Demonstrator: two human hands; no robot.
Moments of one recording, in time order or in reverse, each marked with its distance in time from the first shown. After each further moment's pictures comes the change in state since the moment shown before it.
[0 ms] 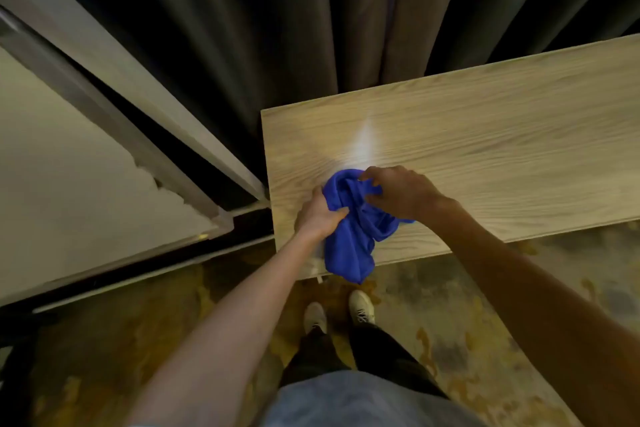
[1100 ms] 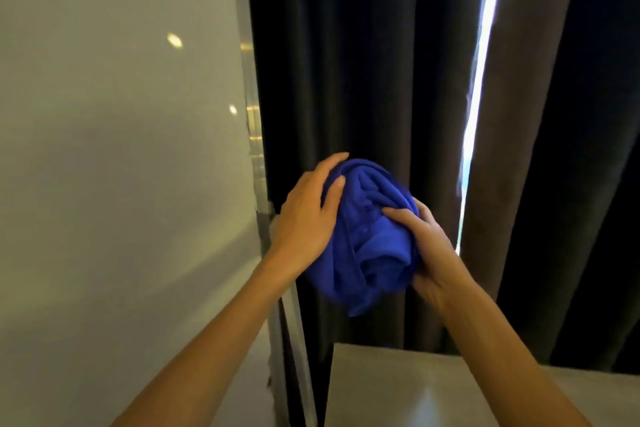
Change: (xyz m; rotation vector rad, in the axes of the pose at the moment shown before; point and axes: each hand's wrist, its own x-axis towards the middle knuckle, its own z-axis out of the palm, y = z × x) left_hand -0.210 0.175 -0.305 -0.106 0.976 0.914; right_hand -0.077 -0.190 -0.260 1.620 0.274 -0.574
